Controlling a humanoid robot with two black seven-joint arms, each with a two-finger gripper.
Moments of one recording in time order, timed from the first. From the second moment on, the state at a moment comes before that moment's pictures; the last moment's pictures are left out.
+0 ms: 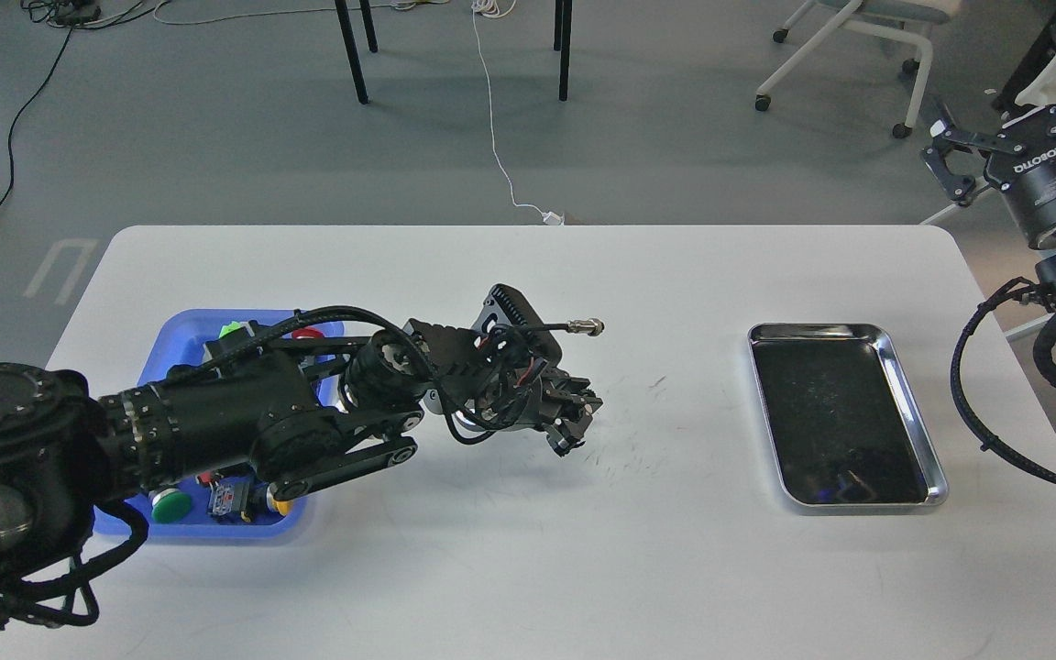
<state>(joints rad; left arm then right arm) -1.03 0.07 -0.02 -0.99 1.93 -0.25 -0.13 0.63 -0.64 0.89 0.91 0.27 0.49 0.23</state>
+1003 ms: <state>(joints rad) -1.01 0.05 -0.01 -0.98 1.92 -0.25 -0.13 0.63 -0.64 0.88 0.92 0.26 0.49 0.23</state>
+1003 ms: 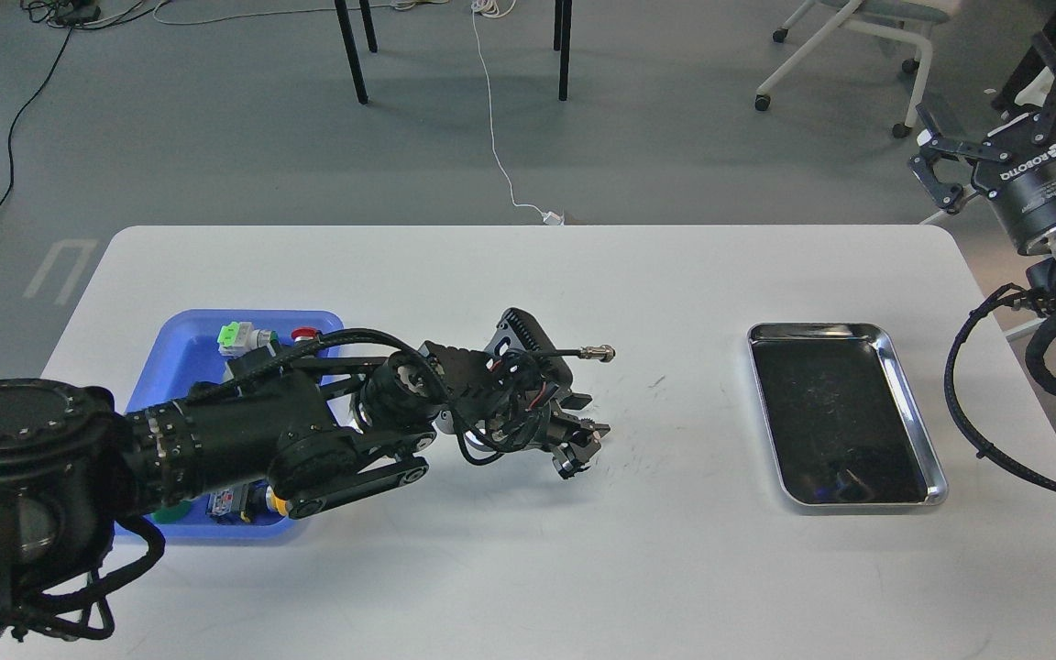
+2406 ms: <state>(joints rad) -0.69 0.37 -0.91 -0.80 -0.15 -0.40 -0.16 1.49 -0.26 -0.37 1.01 -0.89 0.39 0.24</state>
